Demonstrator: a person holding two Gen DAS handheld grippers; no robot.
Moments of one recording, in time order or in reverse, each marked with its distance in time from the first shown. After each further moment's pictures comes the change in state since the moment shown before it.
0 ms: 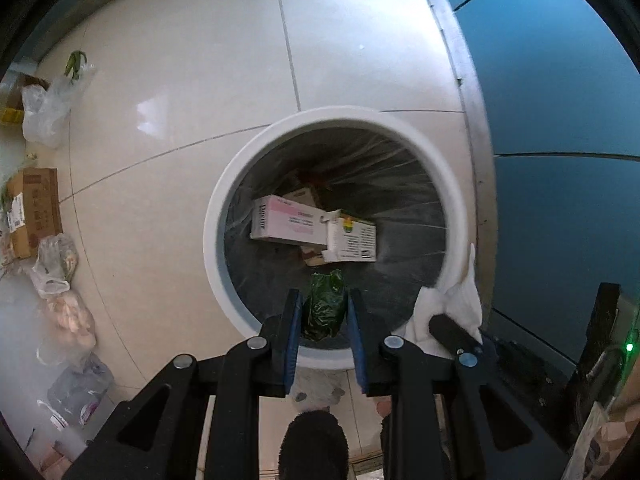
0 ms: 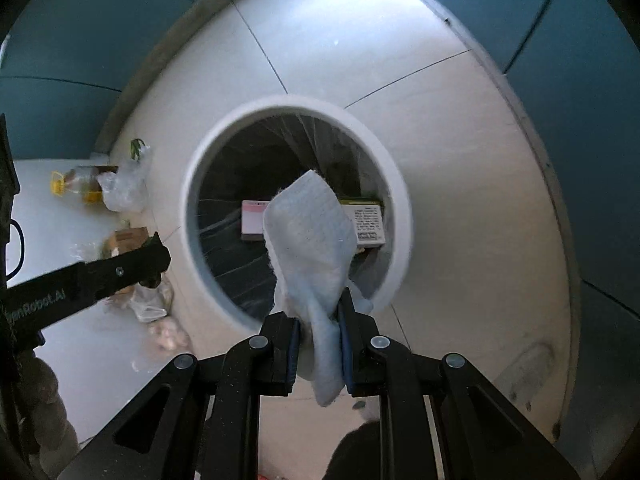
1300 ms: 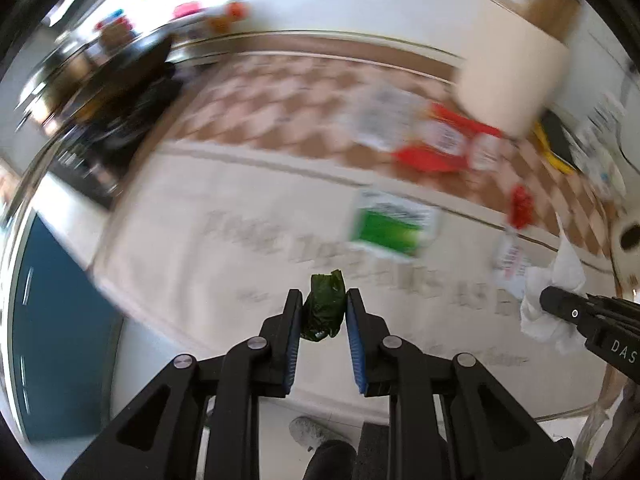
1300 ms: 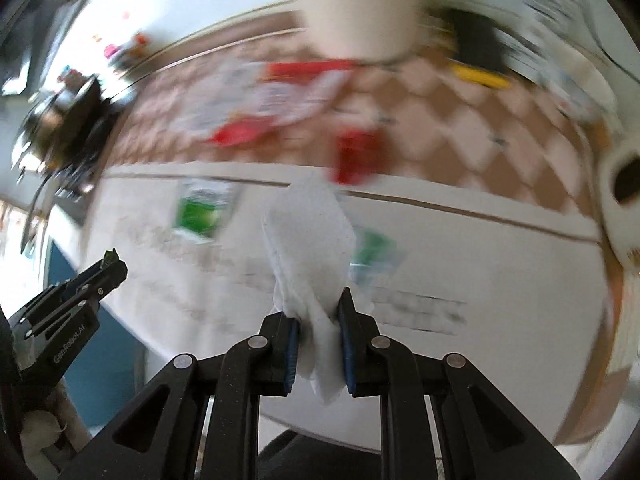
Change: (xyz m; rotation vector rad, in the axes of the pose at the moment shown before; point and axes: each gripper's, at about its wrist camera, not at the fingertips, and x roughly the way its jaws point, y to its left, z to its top) left arm -0.401 -0.591 -0.376 1.088 -0.486 0.102; right arm -0.703 -0.362 -0.417 0.801 -0.620 -0.100
